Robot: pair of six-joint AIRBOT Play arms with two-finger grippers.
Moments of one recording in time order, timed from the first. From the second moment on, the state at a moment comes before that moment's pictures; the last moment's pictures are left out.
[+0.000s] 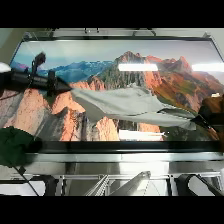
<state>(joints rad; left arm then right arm) 0.22 -1.56 1.28 0.53 -1.53 -1.19 -0.58 -1.08 0.77 -1.06 1.22 1.41</state>
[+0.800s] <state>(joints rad) 0.27 -1.53 0.91 0.59 -1.44 -1.07 -0.48 -1.10 0.78 -0.92 1.26 1.34</state>
